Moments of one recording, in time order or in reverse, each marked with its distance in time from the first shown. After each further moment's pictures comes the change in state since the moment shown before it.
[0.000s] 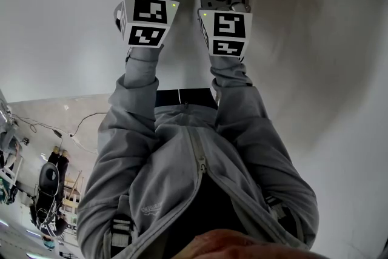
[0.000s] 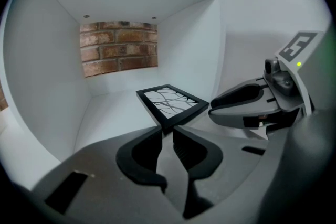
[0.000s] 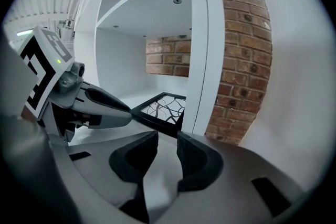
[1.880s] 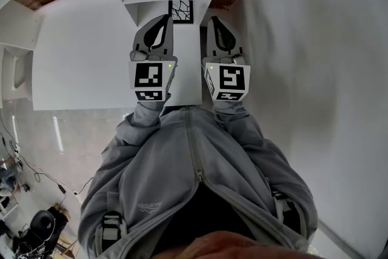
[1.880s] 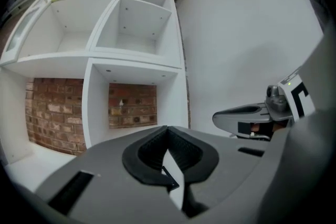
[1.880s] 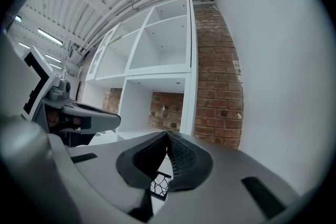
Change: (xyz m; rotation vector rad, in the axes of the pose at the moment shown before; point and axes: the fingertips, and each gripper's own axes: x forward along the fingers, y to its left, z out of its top) left arm -0.293 -0.069 0.211 -0.014 -0.542 0.122; right arm -0.290 0.013 0.212 -0.068 -0.541 -0.123
